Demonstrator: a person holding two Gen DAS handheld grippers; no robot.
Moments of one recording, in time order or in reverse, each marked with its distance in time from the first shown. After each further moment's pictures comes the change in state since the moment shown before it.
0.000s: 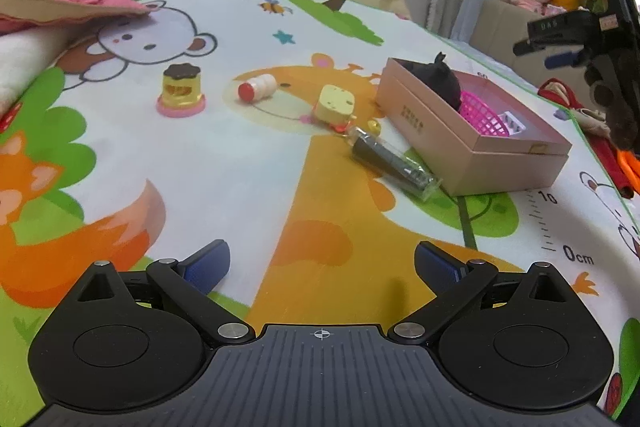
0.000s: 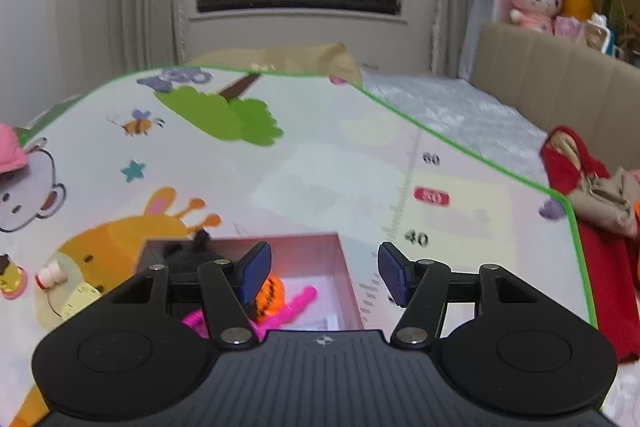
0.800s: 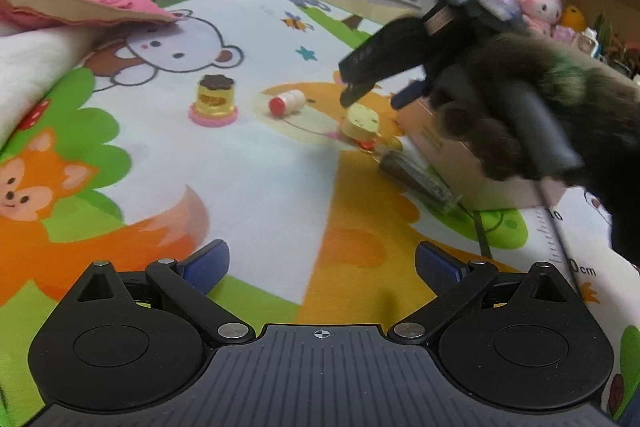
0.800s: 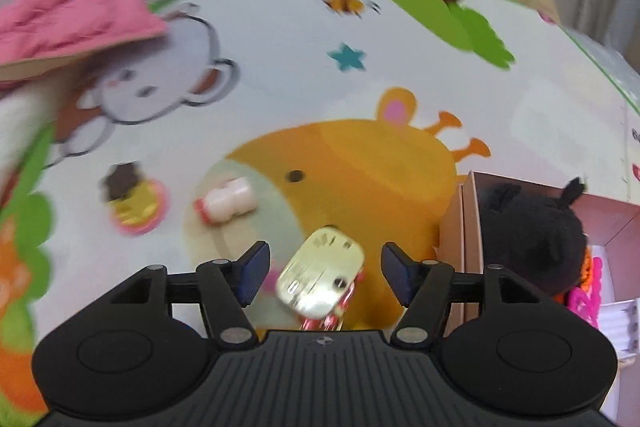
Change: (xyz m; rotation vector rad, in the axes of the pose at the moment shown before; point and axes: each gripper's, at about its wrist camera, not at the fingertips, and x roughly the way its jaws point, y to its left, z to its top) left arm -0.021 0.027 -0.003 -0.047 -0.057 0.016; right arm 0.073 0.227 -0.018 -0.224 0.293 0.280
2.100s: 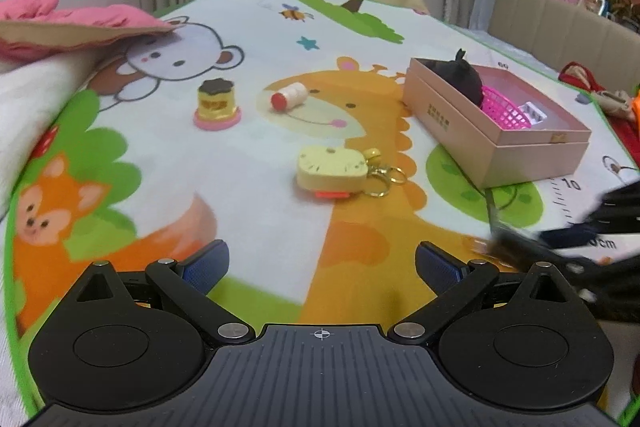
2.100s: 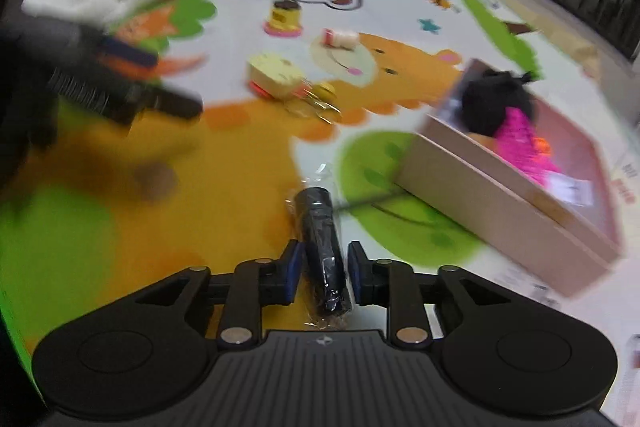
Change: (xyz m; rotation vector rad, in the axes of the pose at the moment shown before) left arm 0.011 -0.028 0.012 0.121 0.066 0.086; right arm -0.148 -0.056 -0.226 -0.459 -0.103 0.059
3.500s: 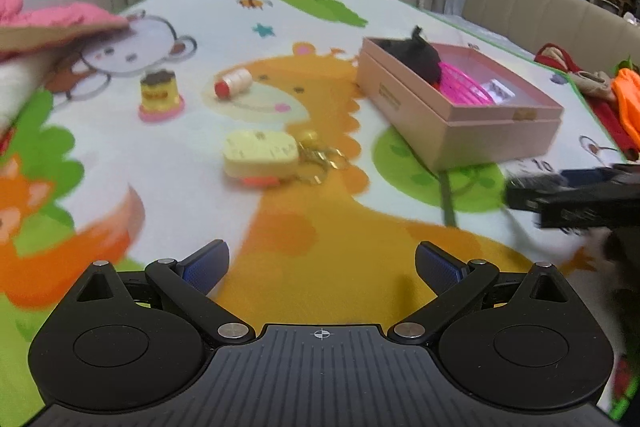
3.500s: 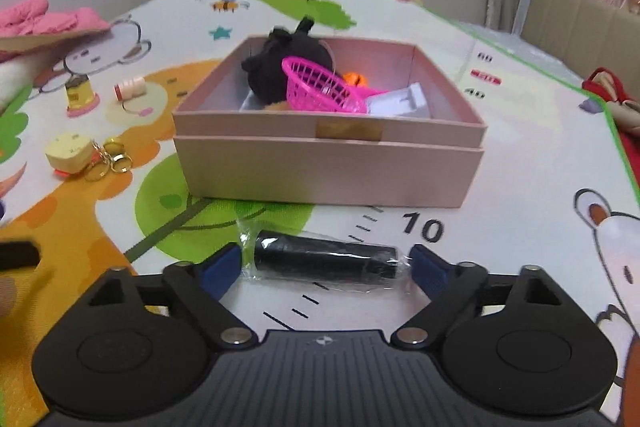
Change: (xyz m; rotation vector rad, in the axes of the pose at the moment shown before) left arm 0.013 -0.035 -0.006 0.050 -0.002 -0.037; right arm 0.016 -0.057 -0.029 0.544 -0.068 -0.246
